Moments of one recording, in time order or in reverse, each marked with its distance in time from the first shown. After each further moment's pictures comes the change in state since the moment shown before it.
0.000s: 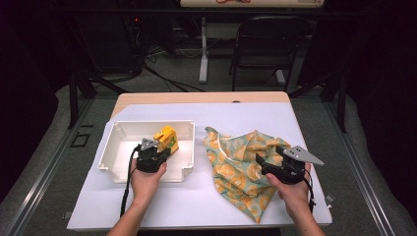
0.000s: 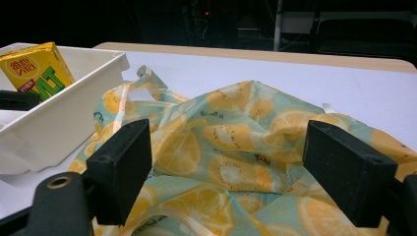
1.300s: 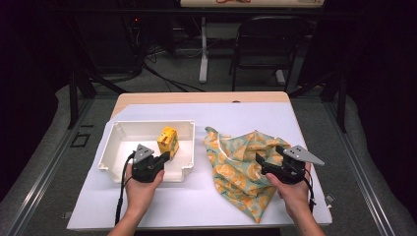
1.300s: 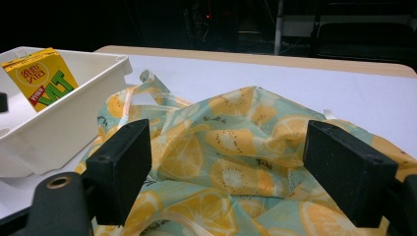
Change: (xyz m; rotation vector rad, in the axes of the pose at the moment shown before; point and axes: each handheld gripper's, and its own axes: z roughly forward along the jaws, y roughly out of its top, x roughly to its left) left arm -0.021 -0.012 -0.030 -0.097 -0.110 0.095; right arm 0.002 0.003 -0.002 -0.013 0.000 0.002
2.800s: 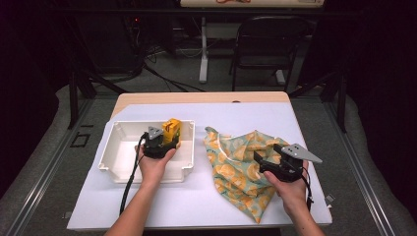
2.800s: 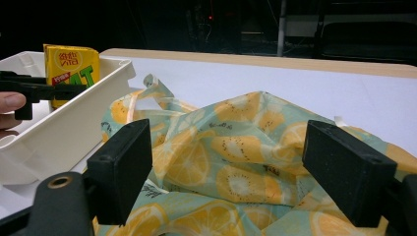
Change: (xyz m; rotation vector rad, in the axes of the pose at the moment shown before) left arm 0.042 0.025 0.073 -0.005 0.152 -0.024; right arm 0.002 0.003 0.005 -0.002 0.012 0.010
